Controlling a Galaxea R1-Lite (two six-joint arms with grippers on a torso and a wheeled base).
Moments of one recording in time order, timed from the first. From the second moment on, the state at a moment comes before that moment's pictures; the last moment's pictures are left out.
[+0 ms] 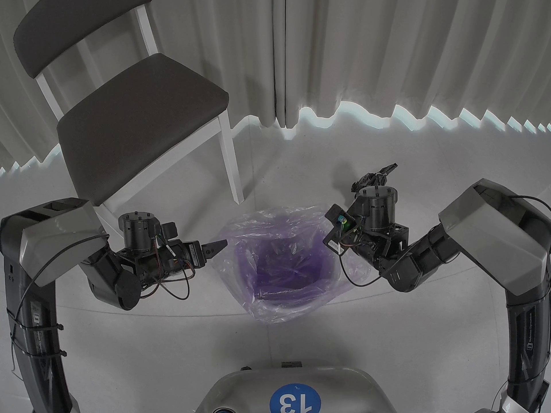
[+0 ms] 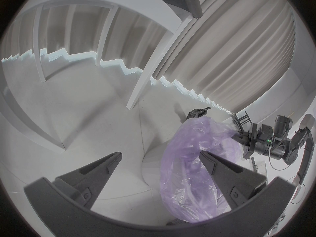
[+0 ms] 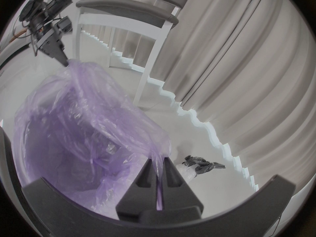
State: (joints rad) left arm -0.18 2.29 -0.89 -1.03 -0.39 -0.30; right arm 0.49 2.38 -1.25 -0.84 -0.20 -0.68
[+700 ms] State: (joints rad) left arm -0.19 2.30 -0.86 -1.09 -0.39 -0.30; right arm 0.48 2.41 -1.32 -0.83 -0.23 -0.64
